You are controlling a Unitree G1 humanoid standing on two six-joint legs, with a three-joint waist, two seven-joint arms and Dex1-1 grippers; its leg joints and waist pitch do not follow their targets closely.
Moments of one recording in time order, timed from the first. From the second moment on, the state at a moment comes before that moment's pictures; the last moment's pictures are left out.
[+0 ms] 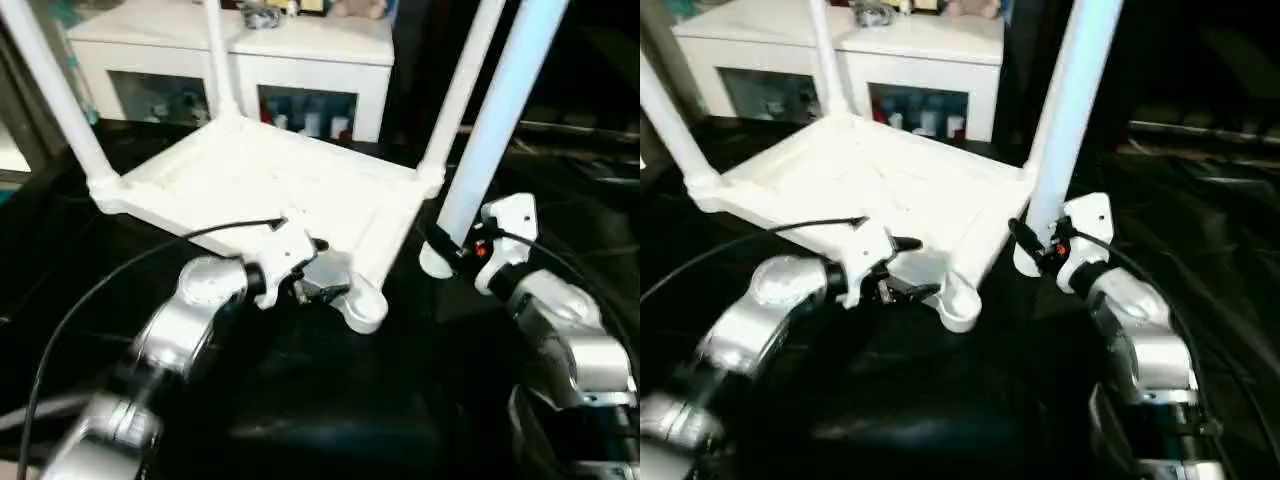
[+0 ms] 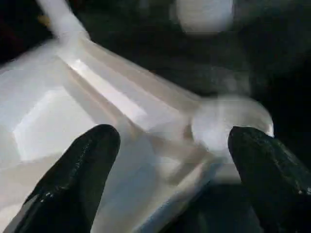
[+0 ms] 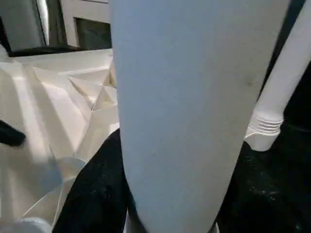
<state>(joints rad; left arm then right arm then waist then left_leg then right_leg) -0.63 0.35 -0.36 0.54 0.03 0.03 -0.92 -0.30 -0.35 -0.08 0.09 0.27 0.28 0.54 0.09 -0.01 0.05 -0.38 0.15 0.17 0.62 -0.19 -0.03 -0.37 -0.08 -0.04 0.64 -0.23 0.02</state>
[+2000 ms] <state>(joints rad) -0.89 0.23 -0.35 0.87 0.12 0.28 -1.16 -0.23 -0.38 -0.05 0.05 0.26 0.29 0.58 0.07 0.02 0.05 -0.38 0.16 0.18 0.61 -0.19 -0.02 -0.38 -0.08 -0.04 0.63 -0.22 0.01</state>
